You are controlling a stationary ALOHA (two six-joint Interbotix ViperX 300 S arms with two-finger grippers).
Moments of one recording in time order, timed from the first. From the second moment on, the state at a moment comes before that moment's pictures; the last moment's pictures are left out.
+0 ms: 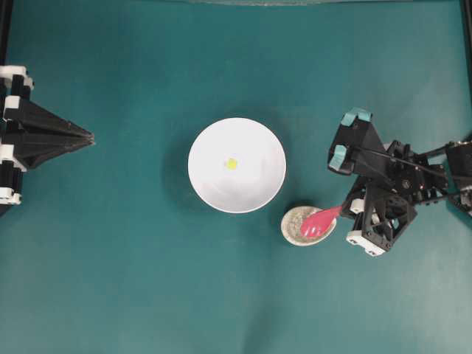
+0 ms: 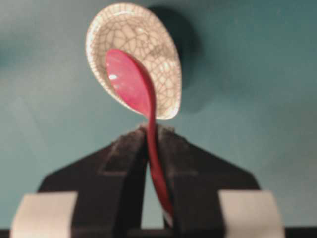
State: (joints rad) left arm 0.00 -0.97 1.18 0.01 -0.18 -0.01; right arm 0.17 -0.31 0.82 0.03 0.54 0.65
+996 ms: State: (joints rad) left arm 0.00 -0.97 1.18 0.01 -0.18 -0.01; right arm 0.15 -0.29 0.85 -0.04 0.43 0.65
